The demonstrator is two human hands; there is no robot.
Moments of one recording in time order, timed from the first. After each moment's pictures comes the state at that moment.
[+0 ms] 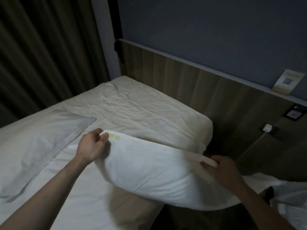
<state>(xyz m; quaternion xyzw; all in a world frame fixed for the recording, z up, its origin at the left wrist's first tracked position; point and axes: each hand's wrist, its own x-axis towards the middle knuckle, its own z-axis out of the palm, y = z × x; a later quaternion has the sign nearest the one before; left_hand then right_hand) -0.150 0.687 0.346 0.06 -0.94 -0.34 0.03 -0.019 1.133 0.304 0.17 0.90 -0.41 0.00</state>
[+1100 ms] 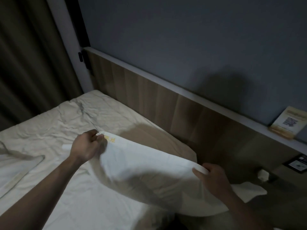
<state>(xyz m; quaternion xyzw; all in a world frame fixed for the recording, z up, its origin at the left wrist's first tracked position) -0.517 0.925 0.329 0.02 -0.95 -0.31 0.01 -0.341 1.358 0.288 0.21 0.88 -0.42 0.00</state>
